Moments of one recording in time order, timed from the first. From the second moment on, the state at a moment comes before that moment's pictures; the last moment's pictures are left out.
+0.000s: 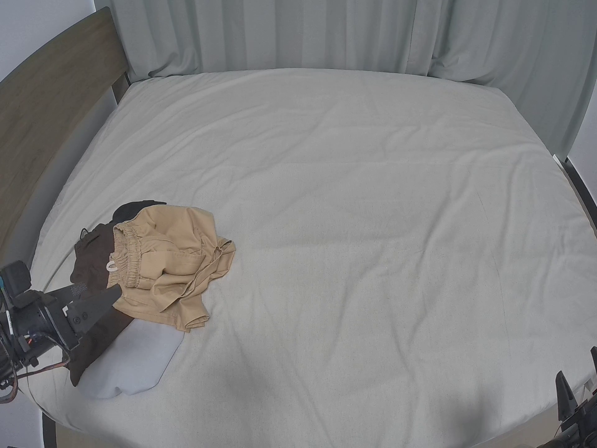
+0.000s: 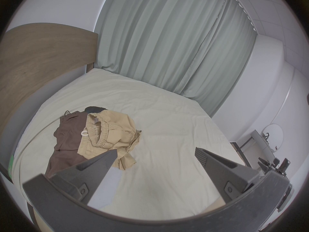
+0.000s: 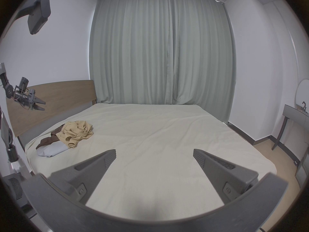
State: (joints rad) left arm -0.05 1.02 -0.31 -0.45 -0.33 -0.26; right arm 0.00 0.02 -0.02 0.00 0.02 -0.03
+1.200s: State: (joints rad) left arm 0.09 1.56 -0.53 -0.62 -0.46 -0.23; right arm 0.00 0.02 -0.02 0.00 0.02 -0.03
